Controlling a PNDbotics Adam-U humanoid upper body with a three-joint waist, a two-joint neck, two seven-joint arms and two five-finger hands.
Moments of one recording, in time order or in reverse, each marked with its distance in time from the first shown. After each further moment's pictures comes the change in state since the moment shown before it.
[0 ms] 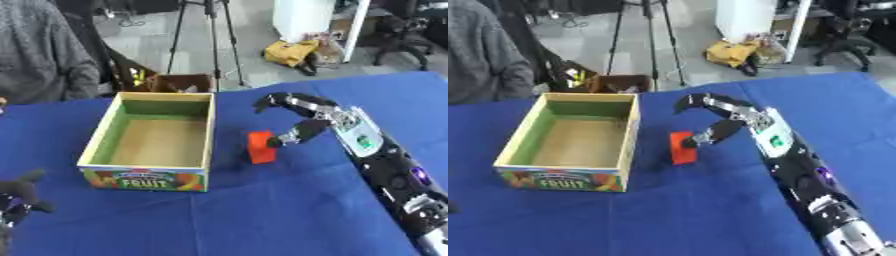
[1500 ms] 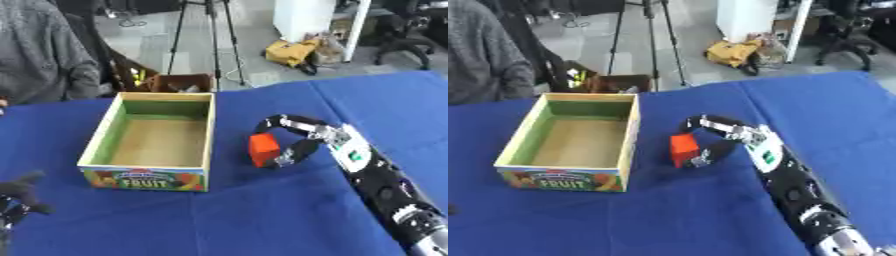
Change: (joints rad) left arm 0.000 0.000 0.000 0.000 0.000 0.000 -0.002; right arm 0.024 0.033 -0.002 0.078 0.160 -0.036 -0.036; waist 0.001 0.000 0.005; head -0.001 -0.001
